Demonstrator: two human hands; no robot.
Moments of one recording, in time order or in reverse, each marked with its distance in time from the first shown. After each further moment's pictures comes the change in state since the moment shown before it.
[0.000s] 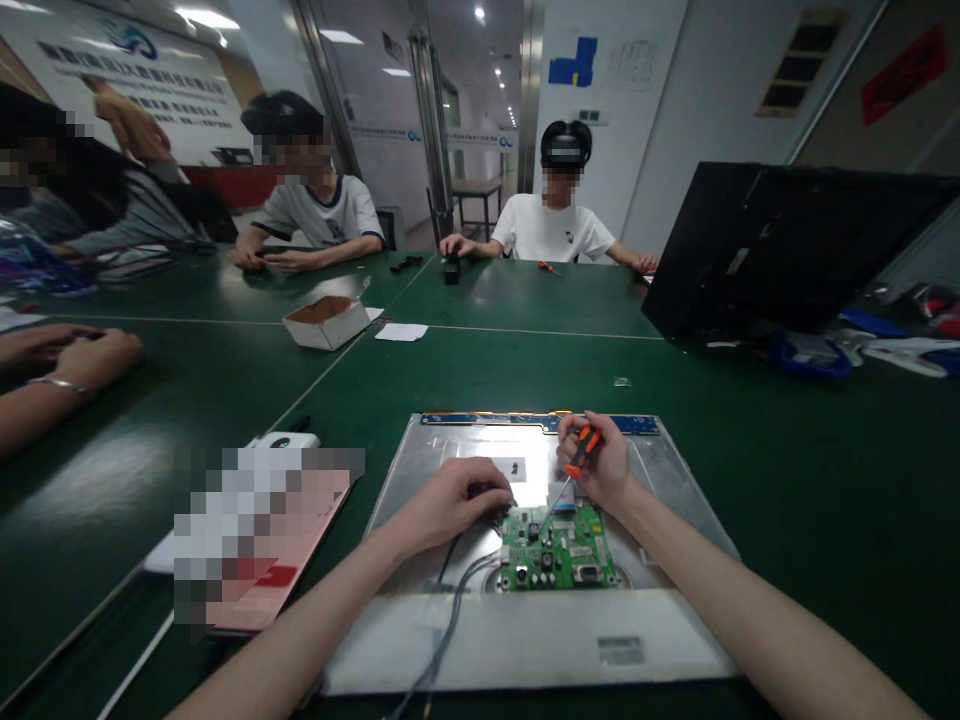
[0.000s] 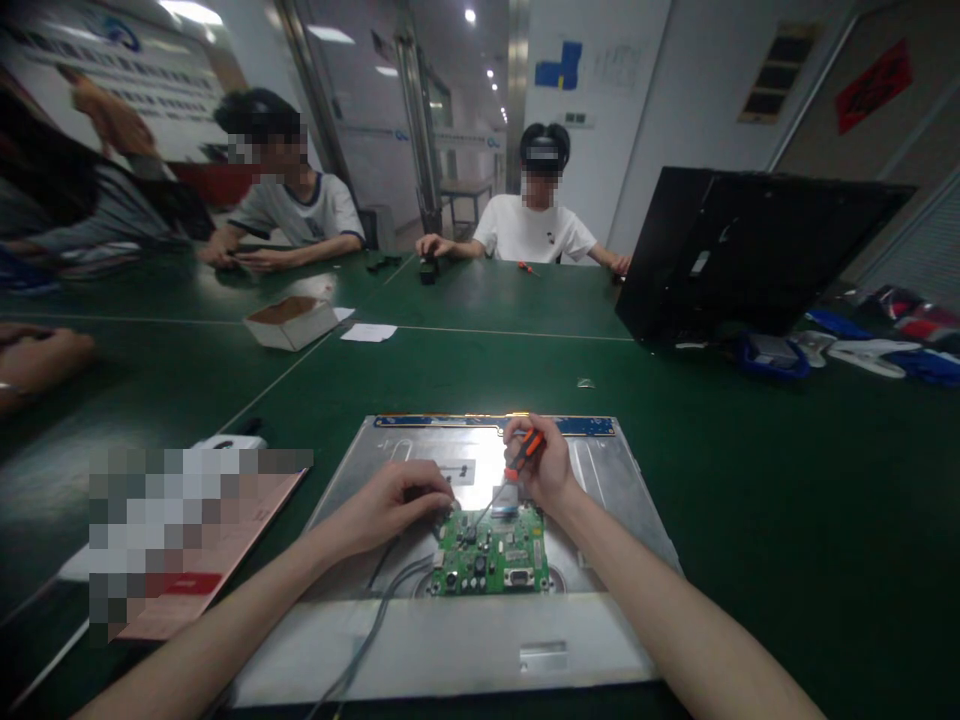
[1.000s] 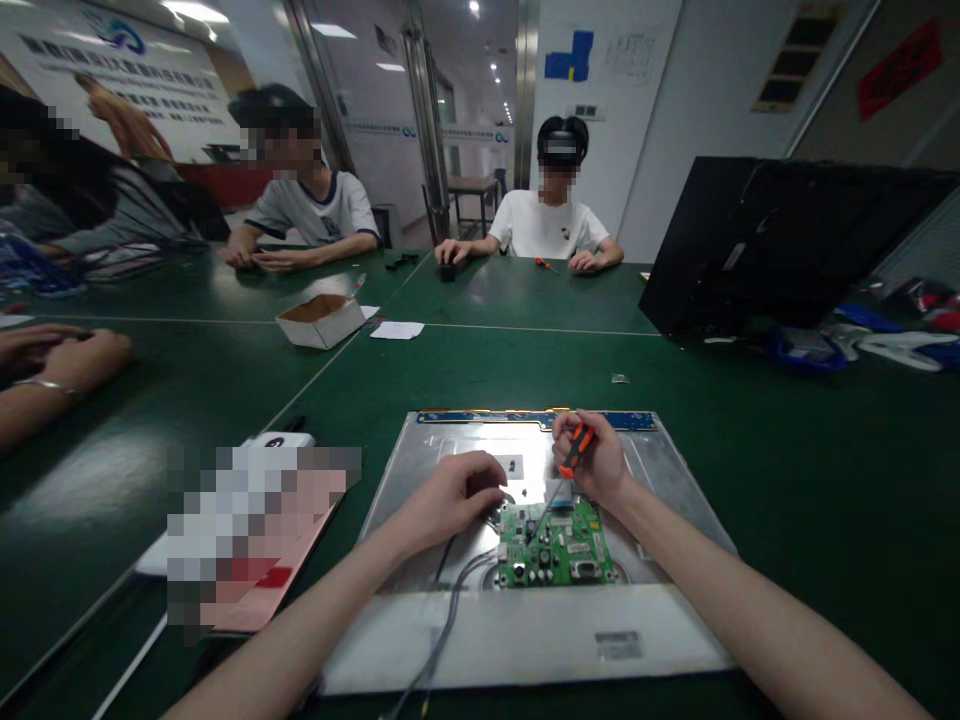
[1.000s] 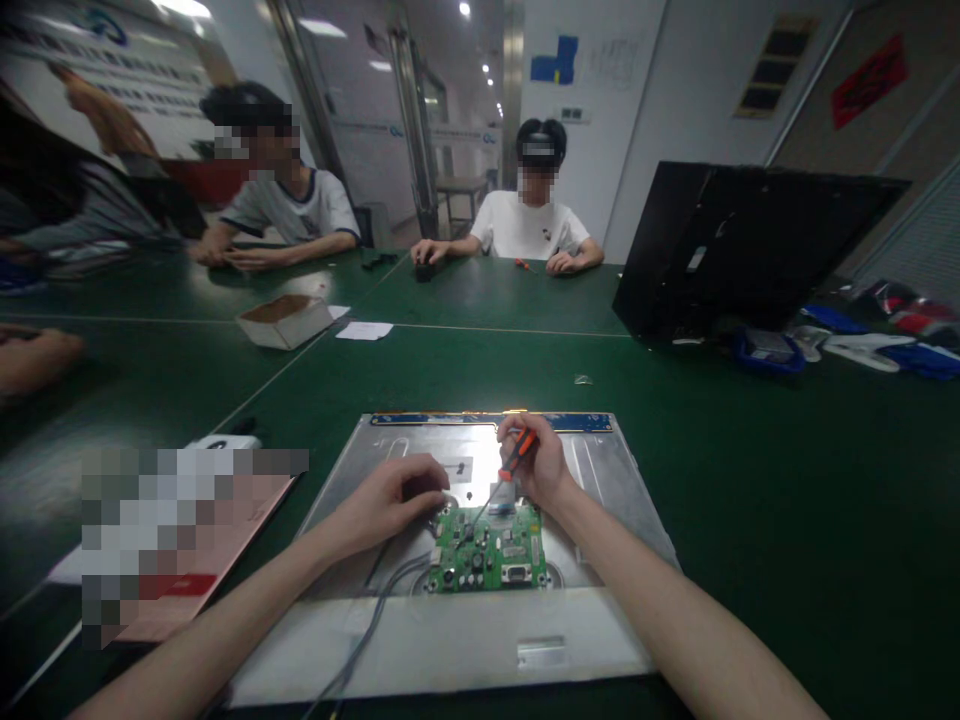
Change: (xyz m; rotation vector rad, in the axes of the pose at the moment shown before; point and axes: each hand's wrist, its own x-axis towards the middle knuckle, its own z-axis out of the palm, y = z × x) left_hand 0.000 -0.003 0.006 0.012 0.082 -0.074; right_hand -0.001 0.002 0.003 -0.010 0.034 0.005
